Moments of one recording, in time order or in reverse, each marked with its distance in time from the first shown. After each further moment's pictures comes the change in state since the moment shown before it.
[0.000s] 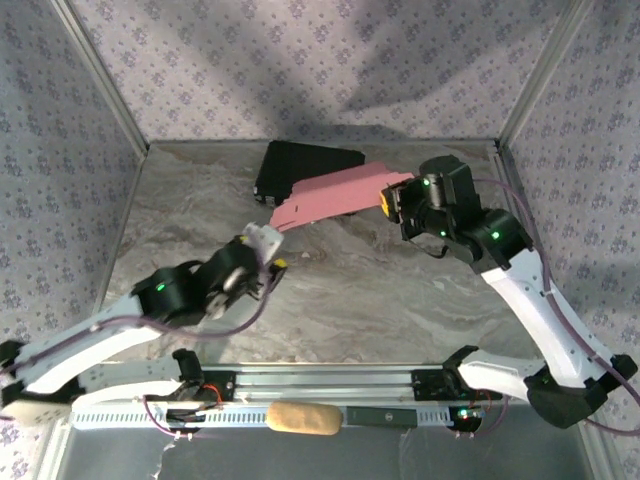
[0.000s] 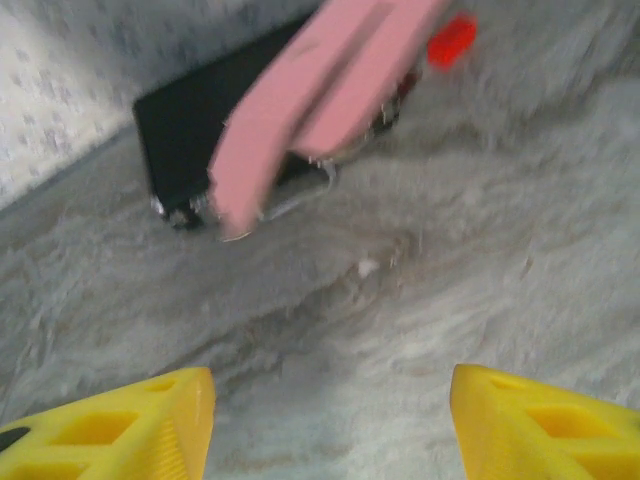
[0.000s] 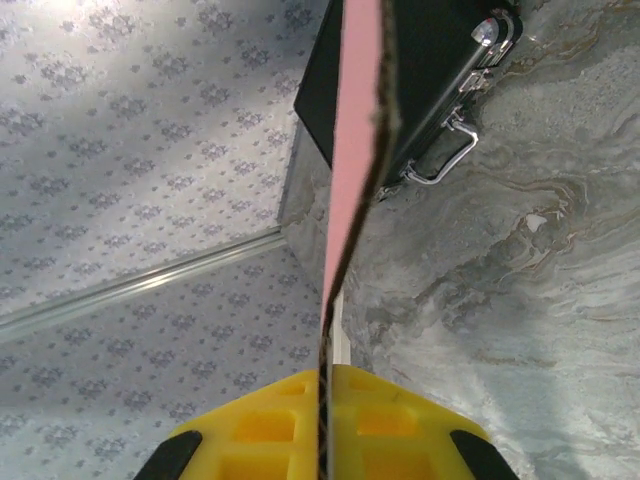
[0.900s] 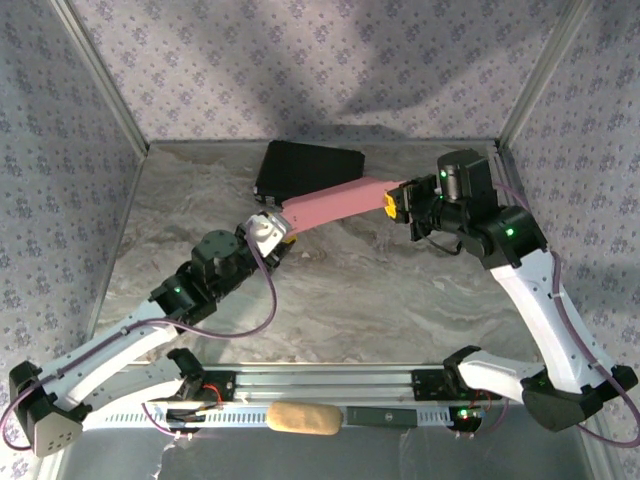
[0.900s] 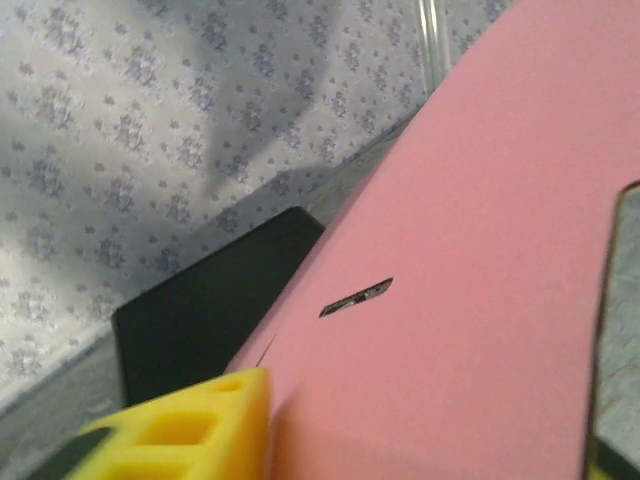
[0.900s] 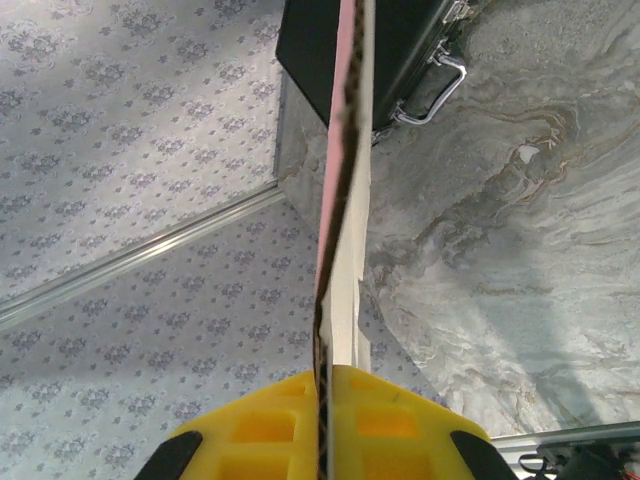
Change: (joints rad) left arm 0.286 0.000 -0.280 0.727 0.394 0.367; right arm -0.106 -0.003 0.040 -0.069 -0.218 0.026
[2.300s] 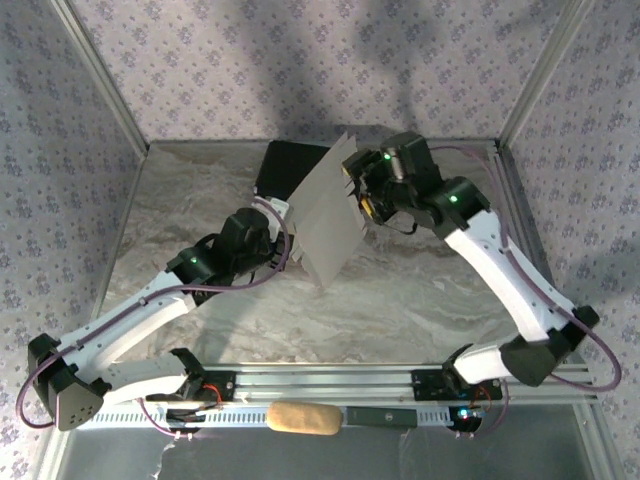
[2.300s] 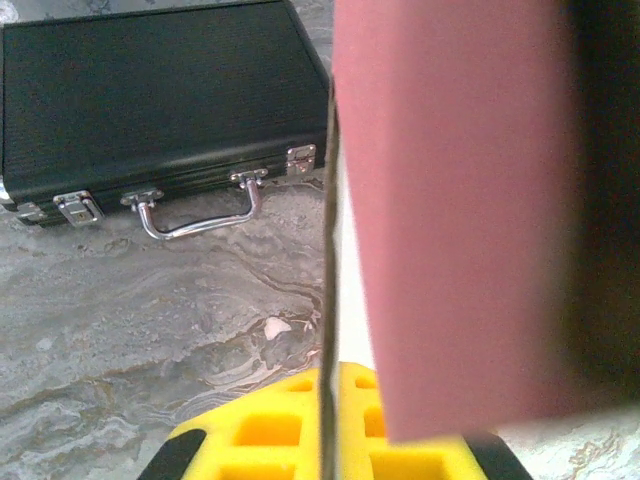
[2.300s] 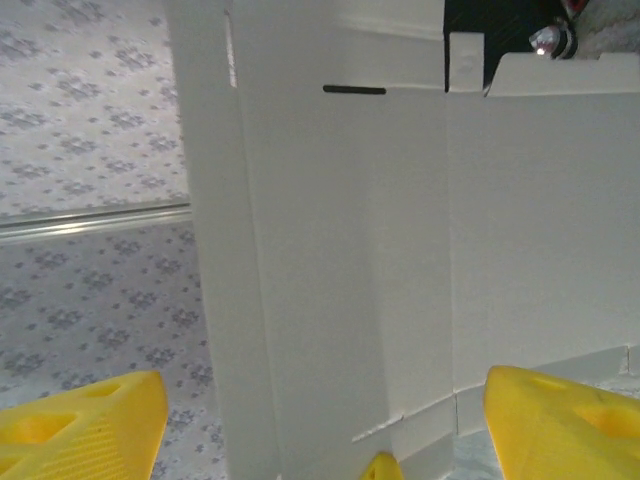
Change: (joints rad) left arm 0.026 0.210 0.230 -0.419 0.015 -0.494; right arm 0.153 0.271 0.137 0.075 0.205 -0.269
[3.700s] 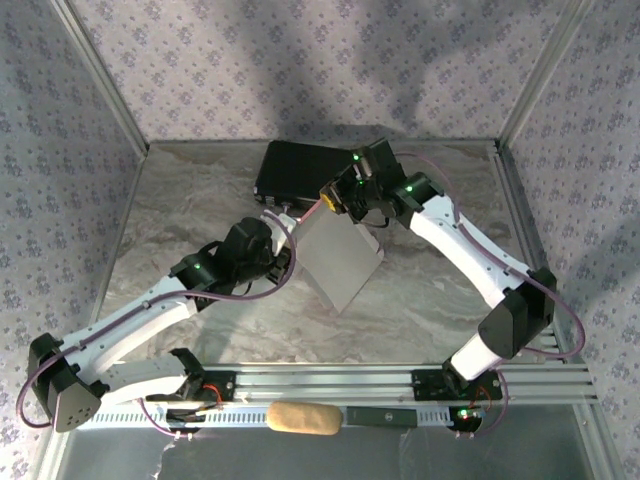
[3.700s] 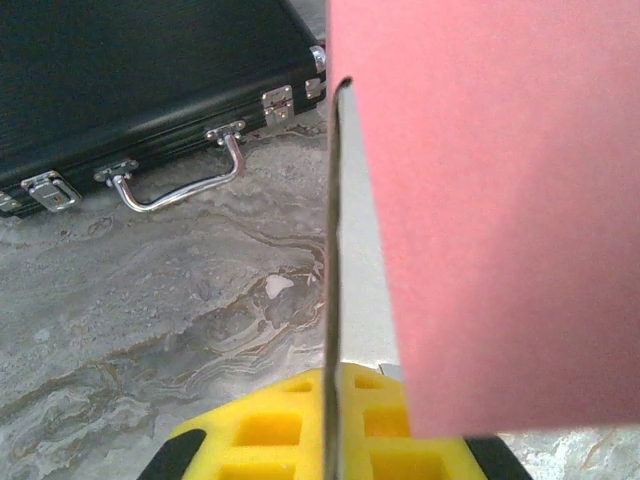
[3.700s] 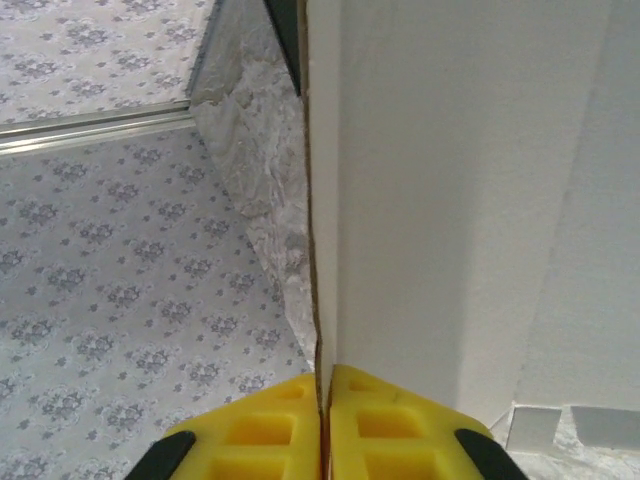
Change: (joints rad) left arm -0.015 -0.016 -0.072 -0.012 0.034 0.122; right arm -0.012 0.157 -0.089 0.187 -0.236 0.000
